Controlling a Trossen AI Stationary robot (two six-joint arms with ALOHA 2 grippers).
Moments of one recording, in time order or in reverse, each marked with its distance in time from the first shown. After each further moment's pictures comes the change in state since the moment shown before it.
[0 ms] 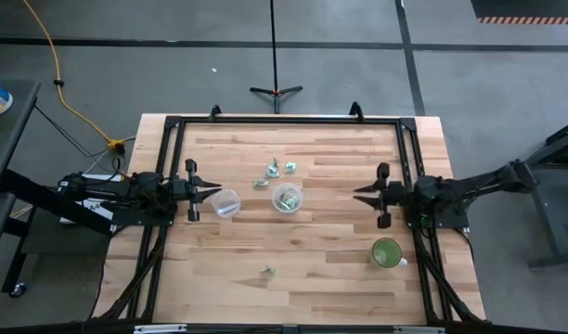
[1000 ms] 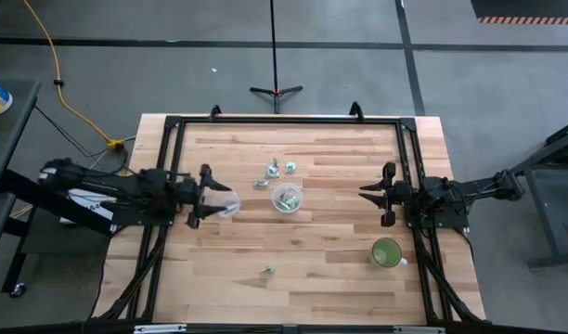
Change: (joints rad) left arm -0.007 0.518 0.153 0.334 0.262 -0.259; right arm 0.000 -0.247 -0.066 -0.191 0.031 0.006
